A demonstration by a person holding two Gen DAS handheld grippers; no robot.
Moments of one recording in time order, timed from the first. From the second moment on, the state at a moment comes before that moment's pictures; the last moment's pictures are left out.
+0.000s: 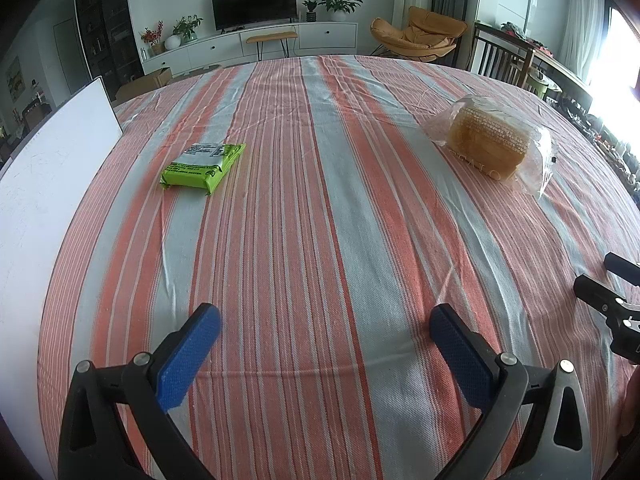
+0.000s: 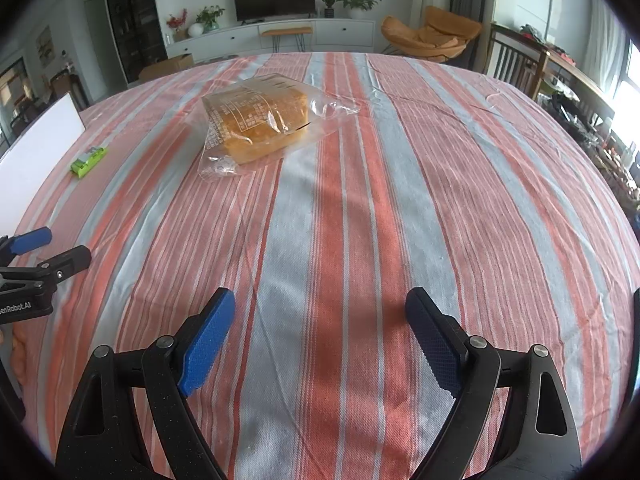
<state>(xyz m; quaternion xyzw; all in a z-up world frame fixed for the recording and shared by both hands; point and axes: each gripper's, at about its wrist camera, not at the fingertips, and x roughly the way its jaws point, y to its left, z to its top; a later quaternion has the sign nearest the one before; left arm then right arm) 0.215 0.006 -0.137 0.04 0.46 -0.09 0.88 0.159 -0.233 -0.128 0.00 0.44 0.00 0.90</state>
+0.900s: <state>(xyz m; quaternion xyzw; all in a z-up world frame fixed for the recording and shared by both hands) 0.379 0.084 -0.127 0.06 0.54 -0.12 0.83 0.159 -0.231 -0.129 0.00 0.44 0.00 0.90</state>
